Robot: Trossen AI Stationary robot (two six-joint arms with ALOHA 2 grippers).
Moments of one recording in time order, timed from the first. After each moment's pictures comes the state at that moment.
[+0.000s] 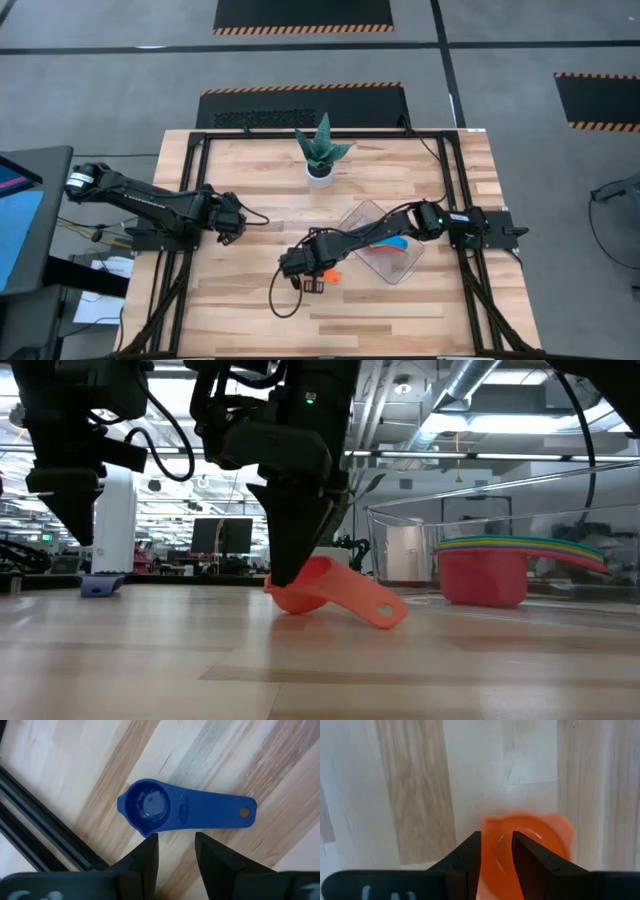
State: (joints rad) left arm -0.17 1.10 0.64 -1.13 -0.40 -0.75; right arm 0.26 2.41 2.11 -1.06 0.16 0.35
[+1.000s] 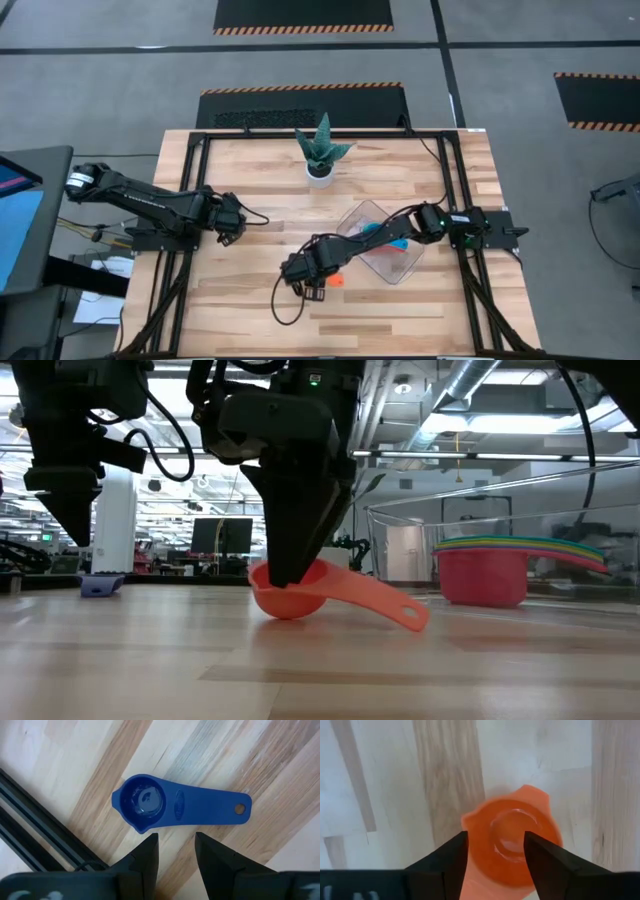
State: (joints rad) left arm -0.17 1.10 0.64 -1.12 -0.37 -0.77; right arm 0.29 2.41 2.11 -1.06 0.10 0.42
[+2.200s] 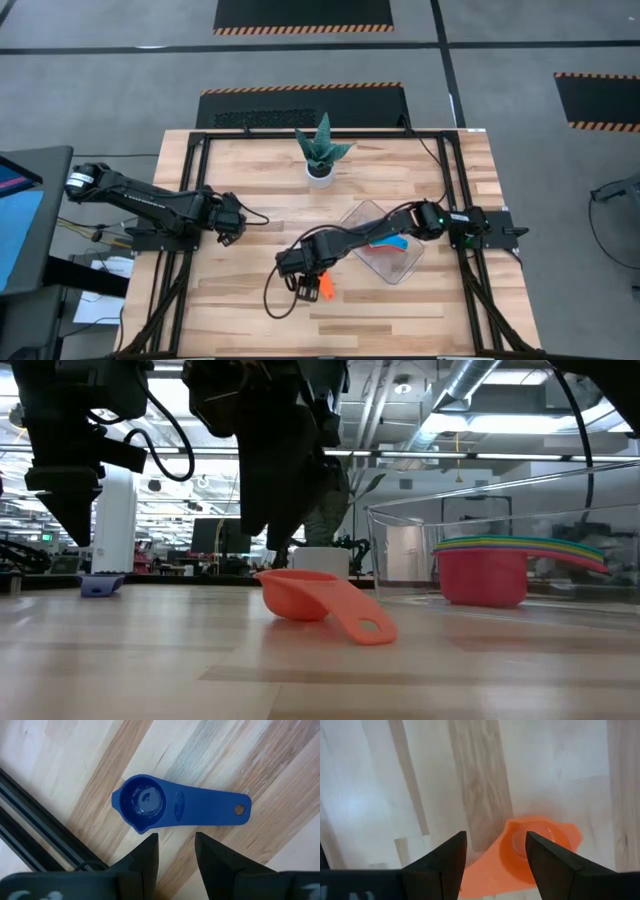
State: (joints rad) left arm -0.17 1.10 0.64 -1.12 -0.37 -0.77; right arm 0.26 2.41 2.20 -1.09 -0.06 0.48
